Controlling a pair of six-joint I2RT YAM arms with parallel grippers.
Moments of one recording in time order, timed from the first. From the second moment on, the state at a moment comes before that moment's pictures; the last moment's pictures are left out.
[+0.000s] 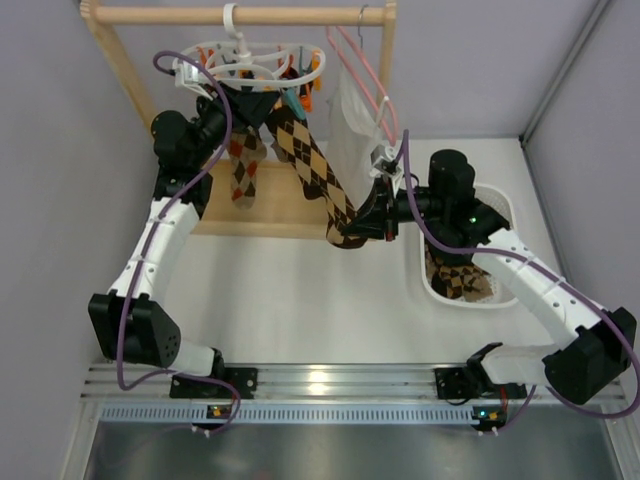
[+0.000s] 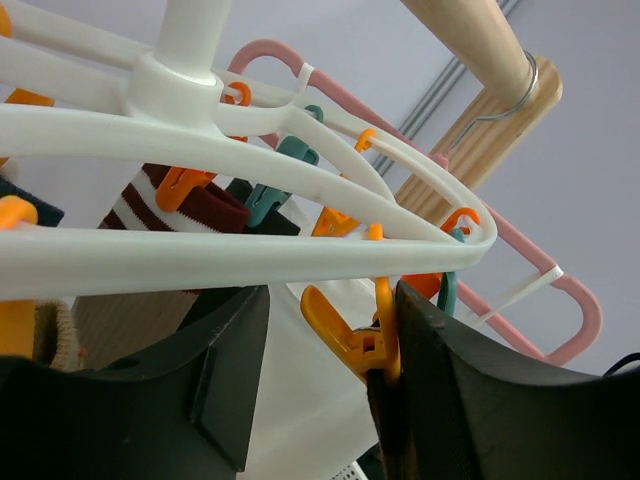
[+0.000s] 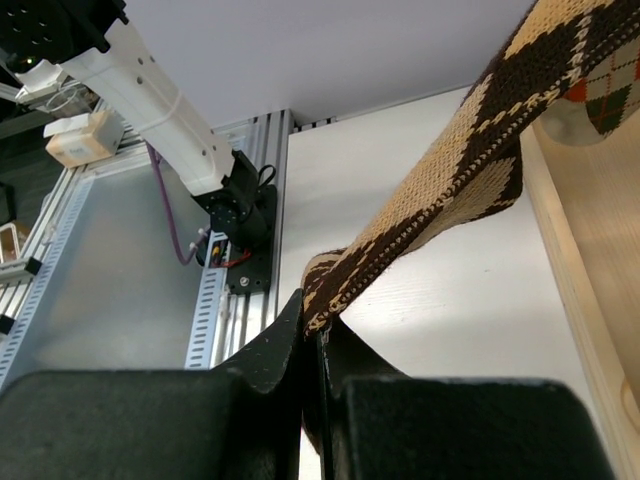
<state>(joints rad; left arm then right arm) -0.13 1.44 1.40 0.40 0.51 -0.78 0.55 1.26 1.18 -0.10 -1.04 0.13</state>
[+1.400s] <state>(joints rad) -0.12 0.87 0.95 -0.21 0.02 -0.67 0.28 0.93 0.96 -0.48 -0.01 0.23</state>
